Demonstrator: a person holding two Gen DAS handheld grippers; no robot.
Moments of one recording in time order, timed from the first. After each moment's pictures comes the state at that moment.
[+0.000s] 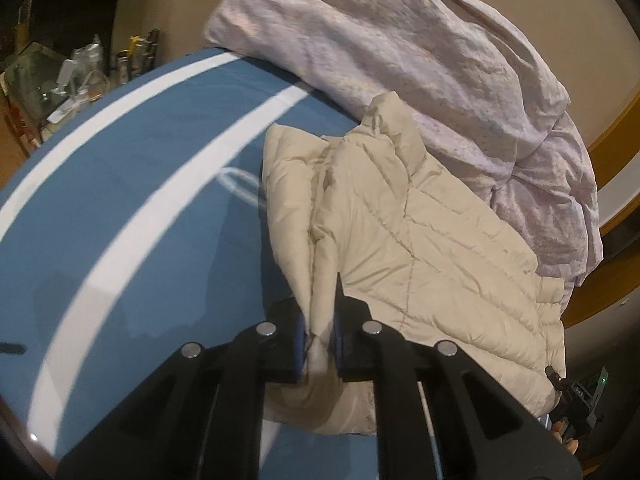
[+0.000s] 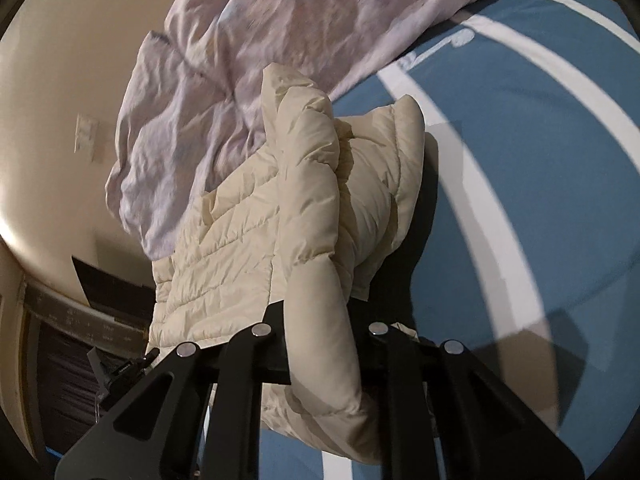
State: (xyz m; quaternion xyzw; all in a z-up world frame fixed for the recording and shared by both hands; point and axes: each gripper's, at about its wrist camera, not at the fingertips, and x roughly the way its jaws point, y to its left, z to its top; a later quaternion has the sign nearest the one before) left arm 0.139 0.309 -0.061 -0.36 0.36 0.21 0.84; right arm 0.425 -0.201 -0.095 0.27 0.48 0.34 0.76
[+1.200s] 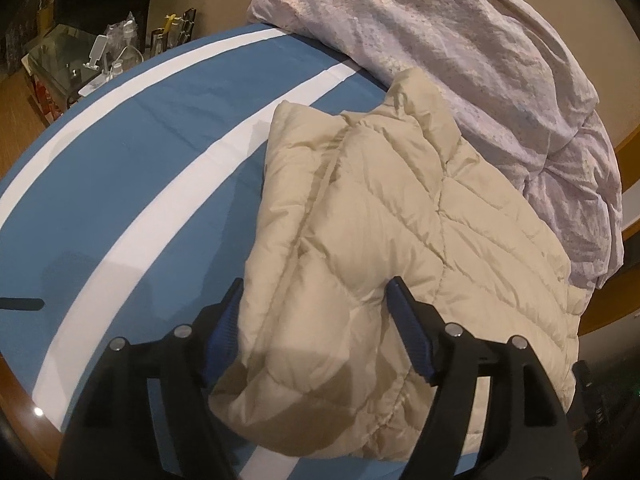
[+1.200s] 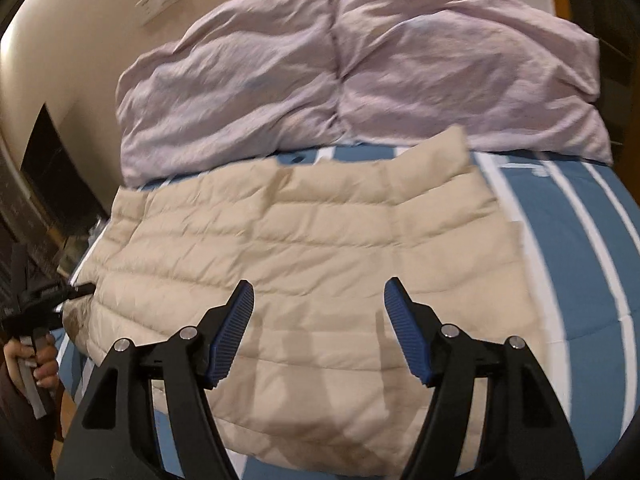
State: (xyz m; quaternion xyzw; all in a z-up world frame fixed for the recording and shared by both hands) left arm 0.116 0.307 -0.088 -0.37 0.39 0.25 0.81; right arm 0.335 -0.078 -0.035 0.00 0.37 0.34 0.87
